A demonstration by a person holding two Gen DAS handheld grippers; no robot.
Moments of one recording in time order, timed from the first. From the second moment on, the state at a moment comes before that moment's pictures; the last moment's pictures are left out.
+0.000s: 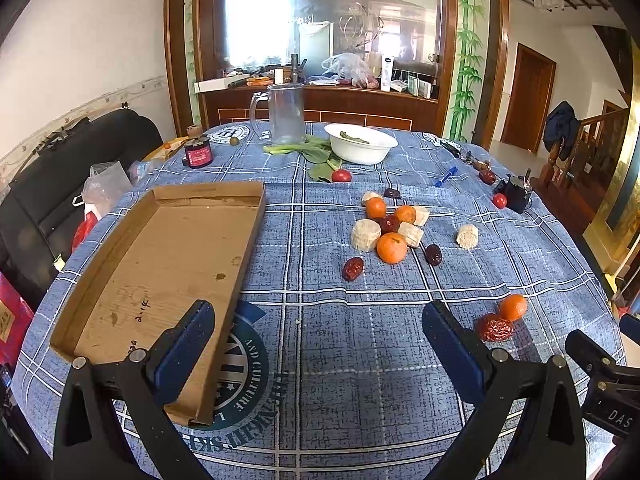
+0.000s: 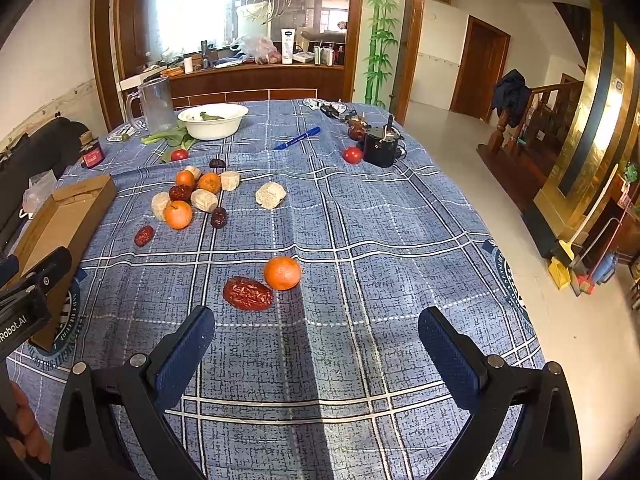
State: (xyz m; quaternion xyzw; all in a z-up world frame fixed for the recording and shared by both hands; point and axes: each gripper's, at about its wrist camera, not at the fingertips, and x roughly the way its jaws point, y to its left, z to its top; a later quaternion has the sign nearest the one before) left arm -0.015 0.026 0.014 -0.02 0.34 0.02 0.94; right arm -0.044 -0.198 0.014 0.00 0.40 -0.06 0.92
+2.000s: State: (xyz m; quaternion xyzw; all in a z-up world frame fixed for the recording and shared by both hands) left arm 0.014 0.040 0.008 0.02 0.40 0.09 0.91; right arm 0.018 -0.197 -0.043 -0.01 0.47 0.12 0.87
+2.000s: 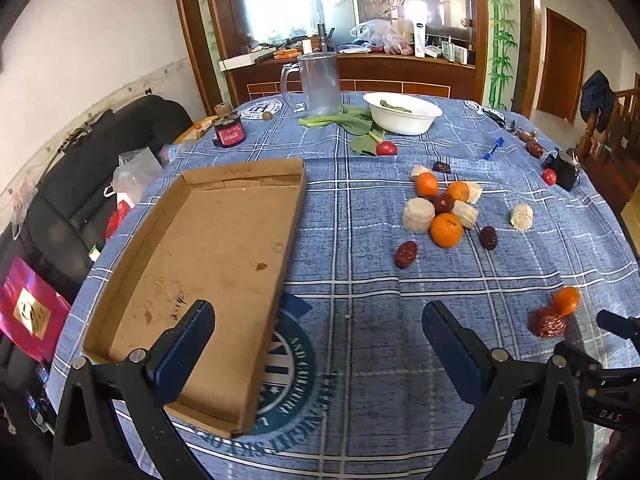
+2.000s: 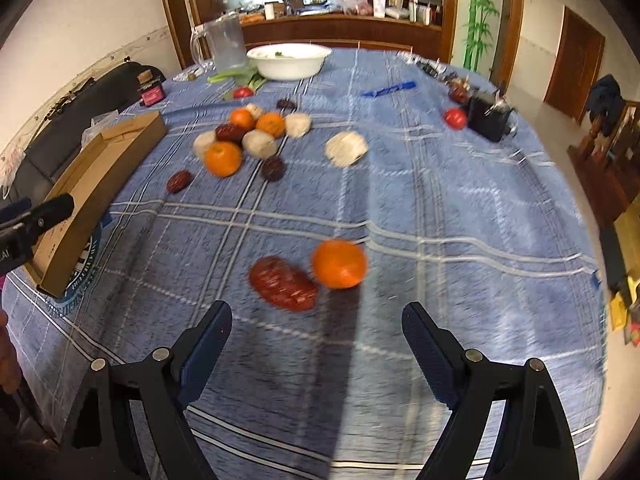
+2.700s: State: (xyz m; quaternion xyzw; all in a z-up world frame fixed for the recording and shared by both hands) left arm 0.031 0.017 -0.003 0.04 0.44 0.01 0.90; right arm 0.013 -0.199 -0.048 0.01 0.47 0.10 0.88
